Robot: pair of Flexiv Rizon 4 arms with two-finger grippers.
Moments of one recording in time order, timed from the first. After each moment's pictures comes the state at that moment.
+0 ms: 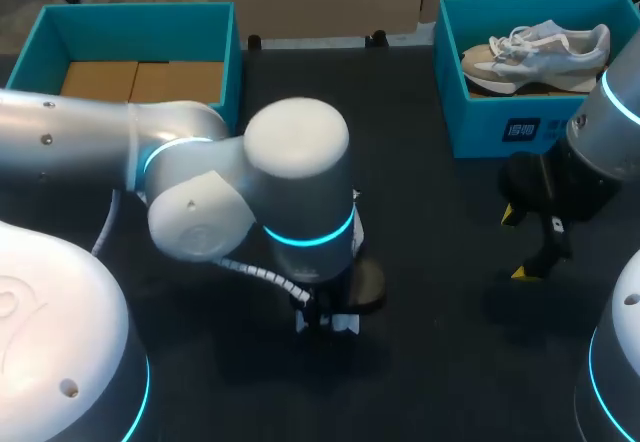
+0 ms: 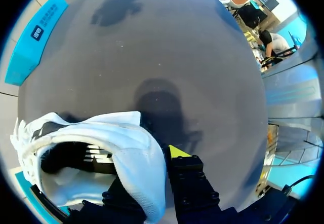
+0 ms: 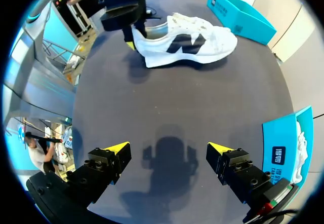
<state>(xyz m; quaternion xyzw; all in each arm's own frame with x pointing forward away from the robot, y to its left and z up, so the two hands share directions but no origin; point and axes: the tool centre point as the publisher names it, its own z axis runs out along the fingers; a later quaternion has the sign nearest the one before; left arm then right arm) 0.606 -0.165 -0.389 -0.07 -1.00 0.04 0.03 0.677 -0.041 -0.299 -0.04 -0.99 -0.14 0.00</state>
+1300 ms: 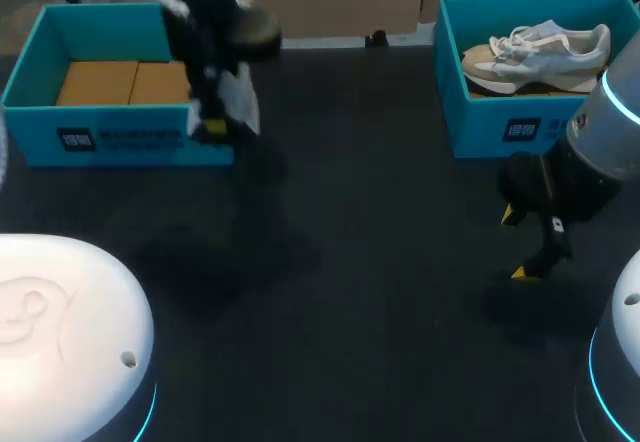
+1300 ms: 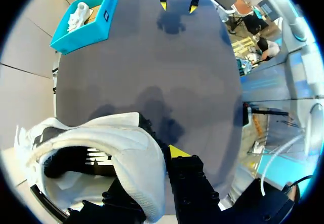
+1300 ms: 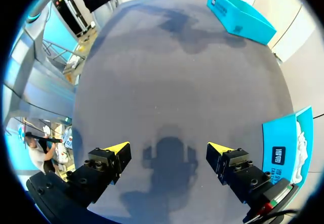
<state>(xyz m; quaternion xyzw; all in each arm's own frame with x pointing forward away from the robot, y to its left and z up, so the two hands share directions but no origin) 0.772 -0.033 -0.133 -0.03 -1.00 0.01 0.04 0.677 -0.041 -0.299 -0.04 -0.99 -0.14 0.00</state>
